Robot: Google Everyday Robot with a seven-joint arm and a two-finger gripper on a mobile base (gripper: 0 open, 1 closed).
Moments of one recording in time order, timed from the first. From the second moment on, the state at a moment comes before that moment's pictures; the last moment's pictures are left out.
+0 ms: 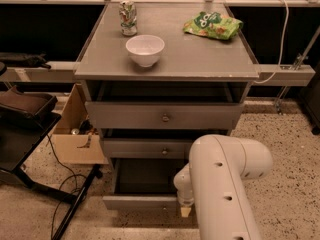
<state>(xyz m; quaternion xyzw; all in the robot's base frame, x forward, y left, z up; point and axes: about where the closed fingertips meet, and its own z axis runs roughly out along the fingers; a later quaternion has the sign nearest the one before) 0.531 -0.126 0.156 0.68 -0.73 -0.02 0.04</state>
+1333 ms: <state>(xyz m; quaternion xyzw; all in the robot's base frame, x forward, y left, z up) 0.526 -0.114 0.182 0.70 -0.71 -0.02 0.00</state>
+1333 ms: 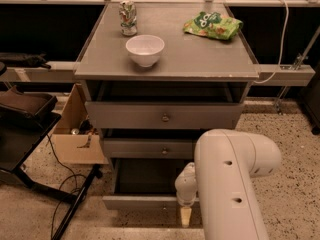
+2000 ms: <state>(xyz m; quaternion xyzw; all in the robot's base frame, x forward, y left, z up) 0.453 -0.120 0.168 0.66 -0.74 -0.09 0.02</state>
